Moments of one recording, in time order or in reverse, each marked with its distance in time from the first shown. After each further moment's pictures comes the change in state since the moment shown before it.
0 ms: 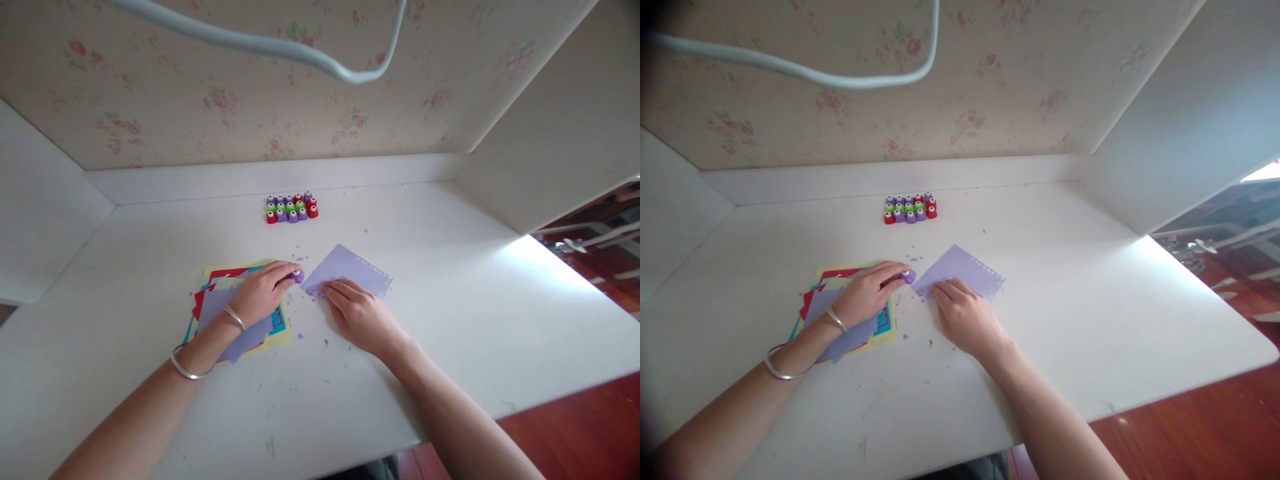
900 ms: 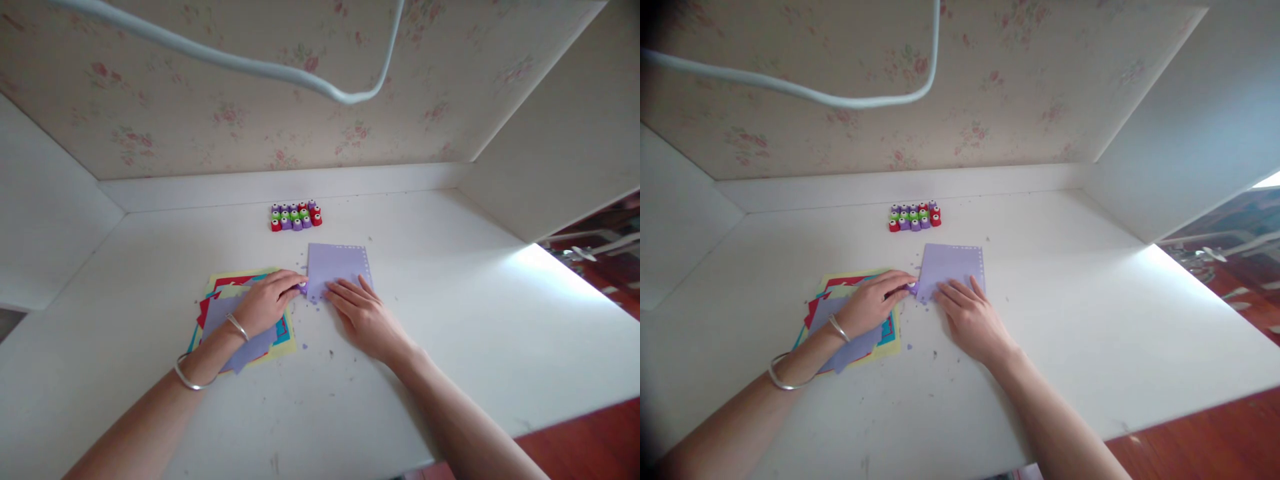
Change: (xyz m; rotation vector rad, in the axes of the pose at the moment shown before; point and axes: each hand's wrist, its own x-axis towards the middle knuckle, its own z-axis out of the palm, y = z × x) left_hand -0.001 -0.004 0.001 -0.022 -0.009 0.071; right_hand -0.002 0.018 0.009 -0.094 0.011 -0.079
